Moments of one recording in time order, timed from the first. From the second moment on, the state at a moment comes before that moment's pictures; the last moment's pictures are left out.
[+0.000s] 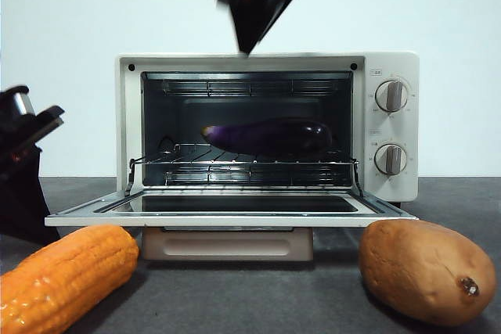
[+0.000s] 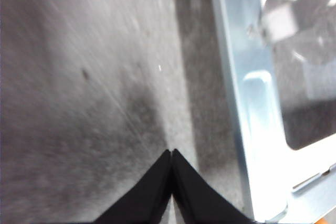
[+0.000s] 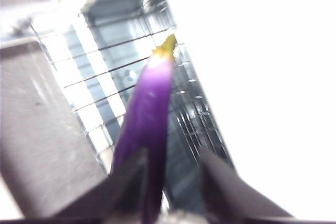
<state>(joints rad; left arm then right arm) -0.12 1.48 0.62 -0.18 0.52 -0.17 0.89 1.57 1.44 -0.62 0.42 -0.46</state>
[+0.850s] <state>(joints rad) -0.07 1.57 0.62 -0.08 0.87 -0.17 0.89 1.04 1.44 -0.95 0.33 -0.30</state>
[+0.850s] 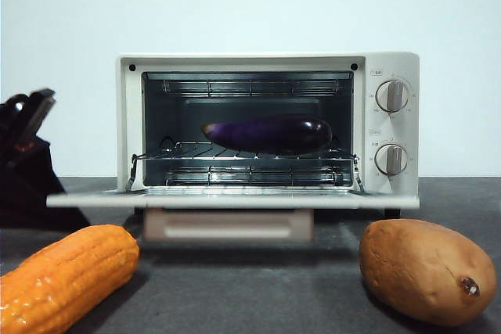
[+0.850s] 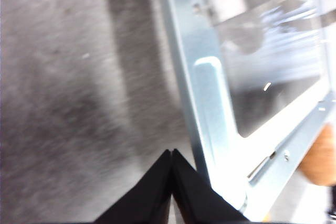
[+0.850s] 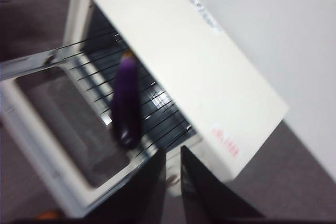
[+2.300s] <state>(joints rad) -0.12 1.18 0.89 -0.13 0.69 -0.34 0.85 0.91 0.88 -0.92 0.21 -0.12</state>
